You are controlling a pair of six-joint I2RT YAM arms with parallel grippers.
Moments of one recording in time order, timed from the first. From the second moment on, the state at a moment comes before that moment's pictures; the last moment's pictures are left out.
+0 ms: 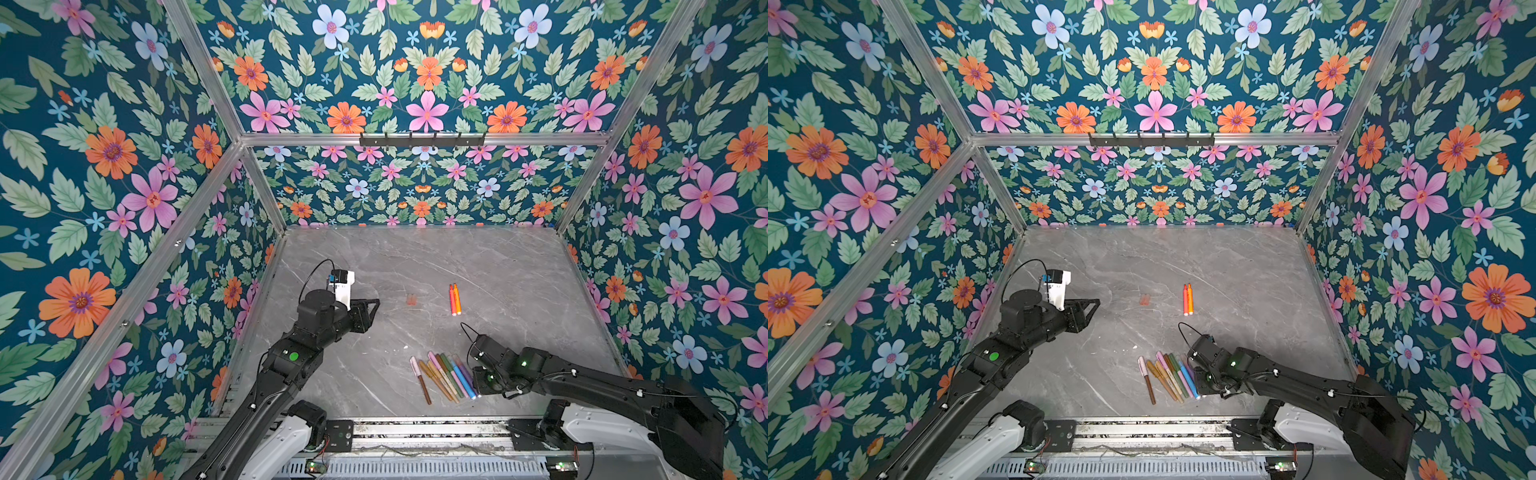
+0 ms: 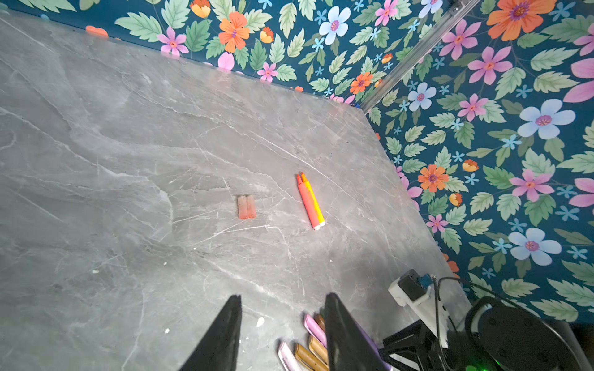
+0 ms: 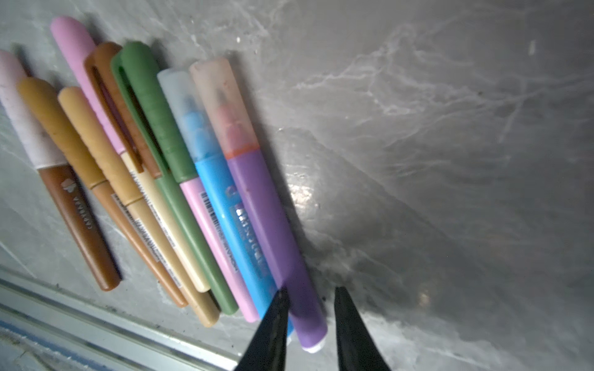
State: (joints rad) left arm -0.47 0.76 0.72 -0.38 0.21 -0.47; right arm 0.92 1.11 0.51 -0.67 -0.03 0.82
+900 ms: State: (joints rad) left arm -0.47 0.76 0.72 -0.38 0.18 -0.49; right arm 0.96 1.19 0.56 -0.68 0.03 0.85
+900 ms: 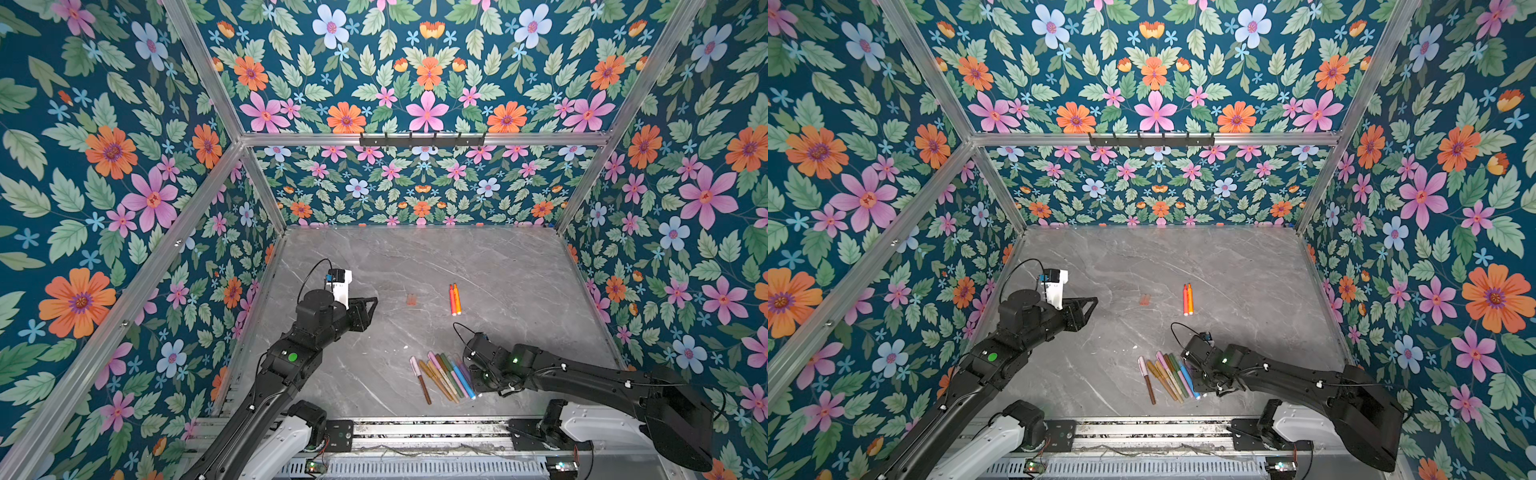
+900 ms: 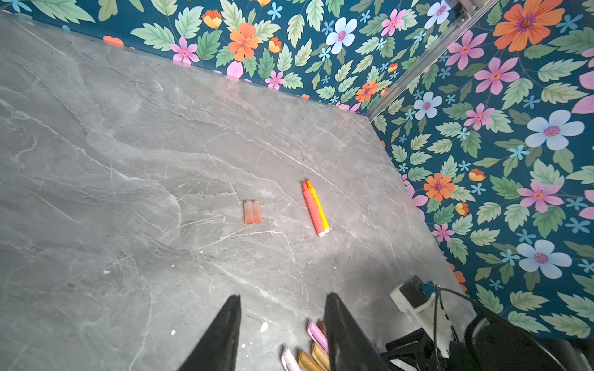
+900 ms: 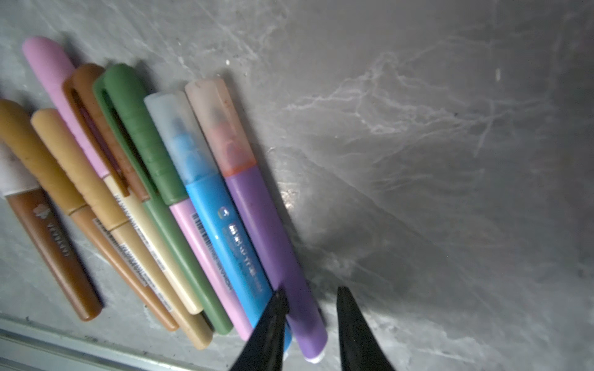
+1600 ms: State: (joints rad) left arm -0.47 0.76 0.72 -0.38 0.18 -0.49; right arm 0.96 1.23 0.55 -0.70 0.08 0.89
